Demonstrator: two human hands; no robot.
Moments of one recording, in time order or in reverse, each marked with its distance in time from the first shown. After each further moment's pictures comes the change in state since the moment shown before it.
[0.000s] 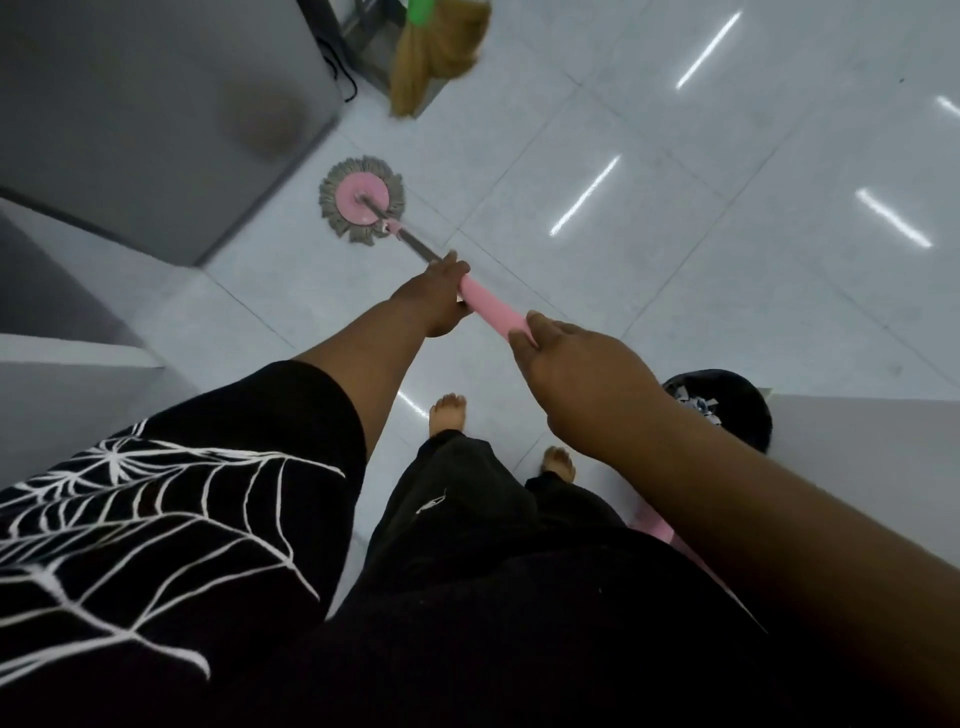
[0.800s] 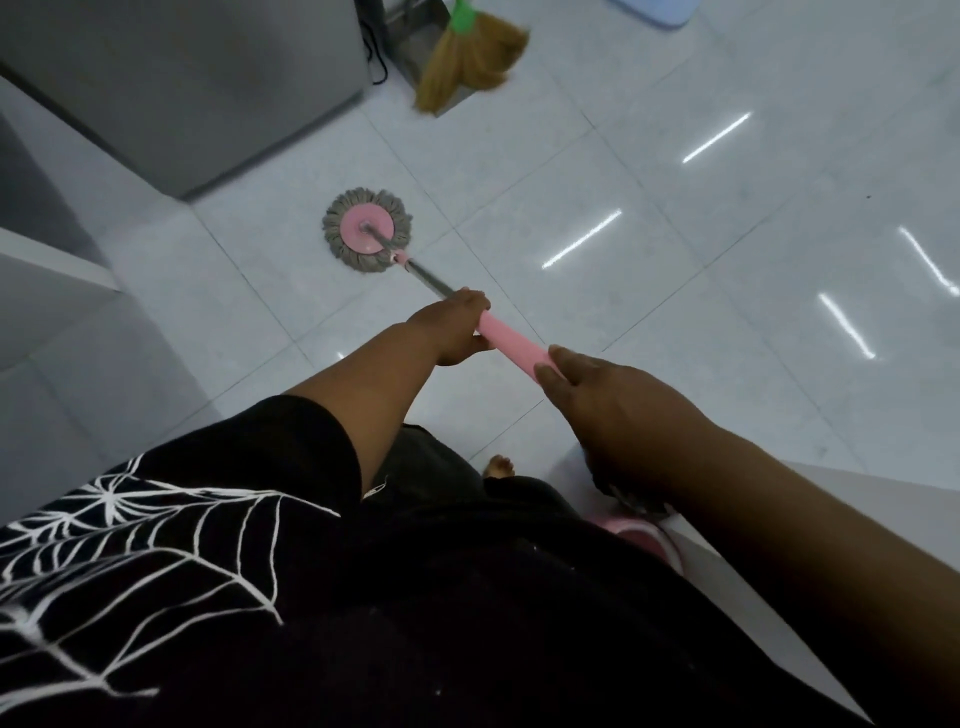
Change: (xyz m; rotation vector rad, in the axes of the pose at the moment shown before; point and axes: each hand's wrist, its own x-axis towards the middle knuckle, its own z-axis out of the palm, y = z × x) left_hand -0.053 0.072 0.061 -0.121 0.077 0.059; right_hand -0.085 0.048 0.004 -0.099 -0.148 -0.184
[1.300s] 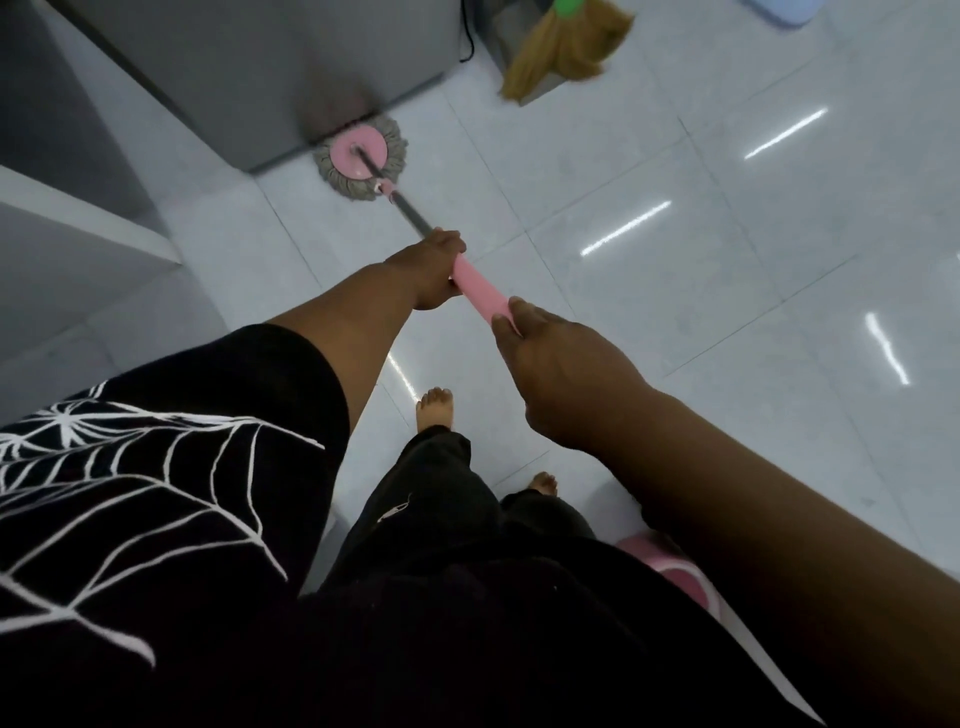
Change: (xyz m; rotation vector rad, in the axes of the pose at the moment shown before) left_hand 0.033 -0.209 -0.123 -0.026 0.056 -0.166; right_hand 0.208 -0.087 -0.095 -0.075 0.081 -0.112
